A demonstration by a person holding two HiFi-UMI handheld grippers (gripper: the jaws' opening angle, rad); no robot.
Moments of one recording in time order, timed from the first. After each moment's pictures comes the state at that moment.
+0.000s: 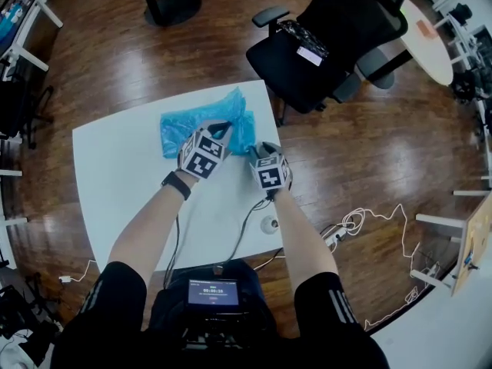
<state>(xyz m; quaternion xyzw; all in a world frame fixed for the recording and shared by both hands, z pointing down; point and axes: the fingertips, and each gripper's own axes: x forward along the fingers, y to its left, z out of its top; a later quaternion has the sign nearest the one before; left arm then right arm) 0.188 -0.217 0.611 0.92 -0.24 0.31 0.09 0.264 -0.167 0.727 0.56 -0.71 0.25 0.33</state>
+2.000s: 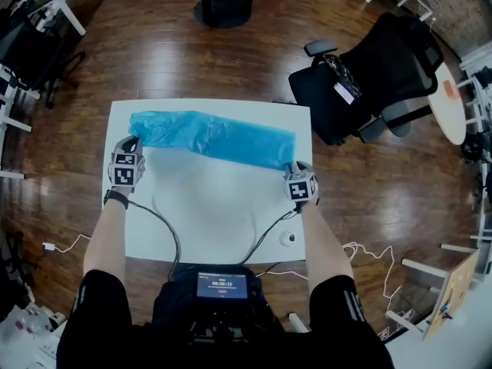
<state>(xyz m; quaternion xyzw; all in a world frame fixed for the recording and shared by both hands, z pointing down) -0.266 -0.244 0.639 0.76 -0.53 0.34 0.15 0.259 -0.173 0.729 0.52 -0.69 0.21 0.45</state>
